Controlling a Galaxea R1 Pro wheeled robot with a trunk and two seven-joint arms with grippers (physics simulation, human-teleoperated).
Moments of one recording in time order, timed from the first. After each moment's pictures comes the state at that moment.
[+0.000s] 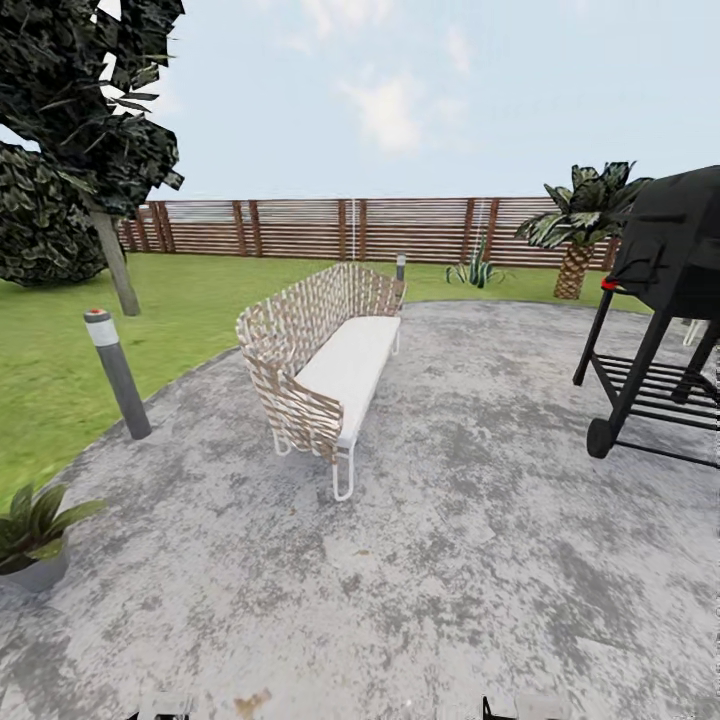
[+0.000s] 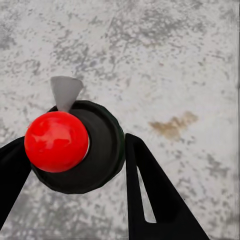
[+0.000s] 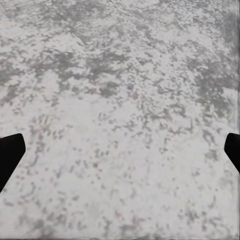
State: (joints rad) left arm -0.39 0.17 0.03 -0.05 -0.02 -0.41 -0.10; right arm -0.35 0.00 -0.05 -0.09 0.10 -0.50 -0.21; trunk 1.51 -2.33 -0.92
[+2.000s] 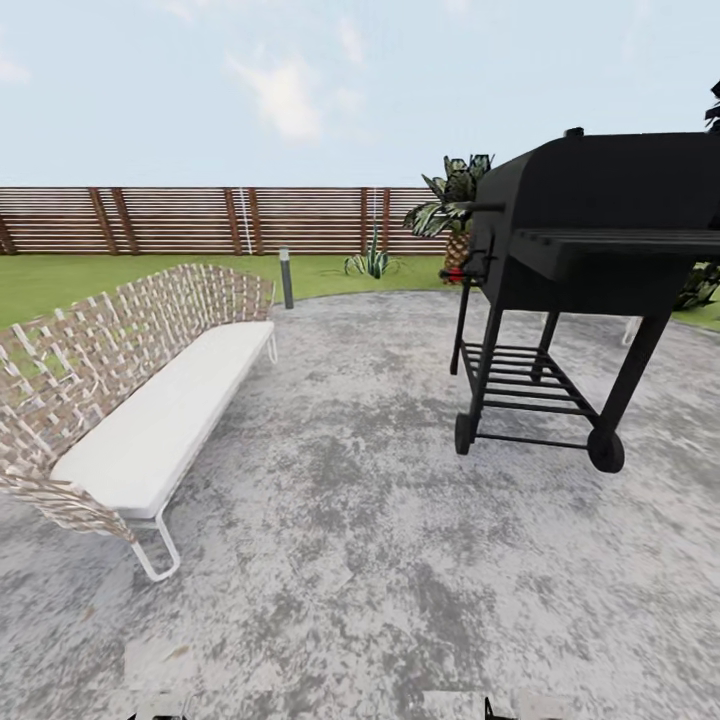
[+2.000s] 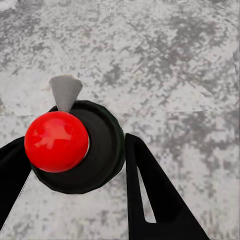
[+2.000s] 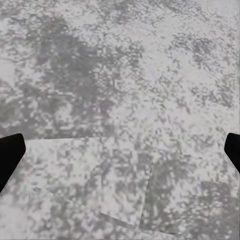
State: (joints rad) left arm -0.39 0.17 0.04 -0.05 -0.02 -0.41 -0.10; right arm -0.35 -0.01 -0.05 -0.09 0.11 -0.50 -0.21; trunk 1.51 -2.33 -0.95
